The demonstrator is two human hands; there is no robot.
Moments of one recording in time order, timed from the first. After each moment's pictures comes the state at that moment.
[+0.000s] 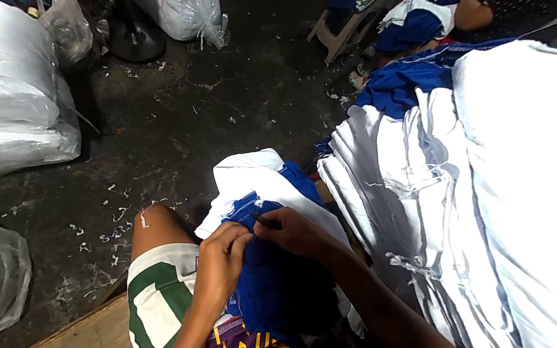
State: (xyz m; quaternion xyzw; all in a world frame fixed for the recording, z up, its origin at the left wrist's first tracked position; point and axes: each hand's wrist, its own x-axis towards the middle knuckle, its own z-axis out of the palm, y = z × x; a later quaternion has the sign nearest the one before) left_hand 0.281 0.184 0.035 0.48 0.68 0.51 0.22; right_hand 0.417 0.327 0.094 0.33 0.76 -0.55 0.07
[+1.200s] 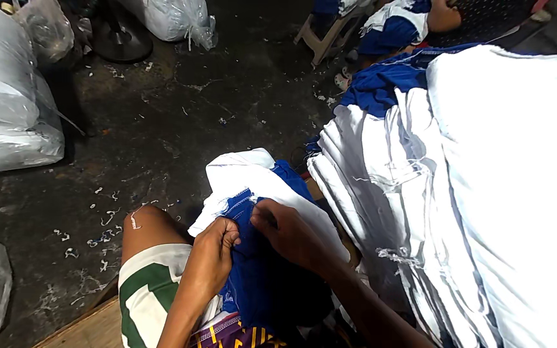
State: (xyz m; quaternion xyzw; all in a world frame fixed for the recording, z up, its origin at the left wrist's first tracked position) left_hand 0.266 0.183 0.045 0.50 0.68 0.44 0.32; right_hand 0.423 0.301 0.106 0.39 0.82 -0.41 -0.04
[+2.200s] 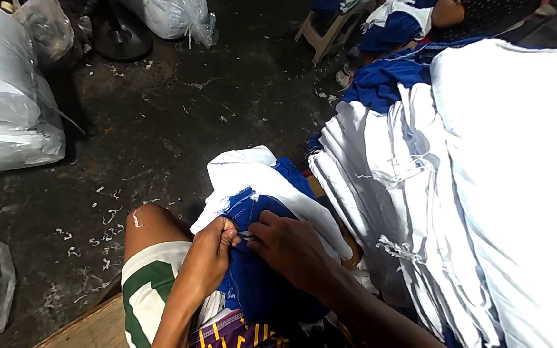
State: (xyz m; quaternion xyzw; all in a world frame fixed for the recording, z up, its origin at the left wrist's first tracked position) left_hand 0.255 0.179 0.053 0.47 0.68 0.40 0.40; right_hand 0.409 0.272 0.126 0.34 0.92 -0.18 0.11
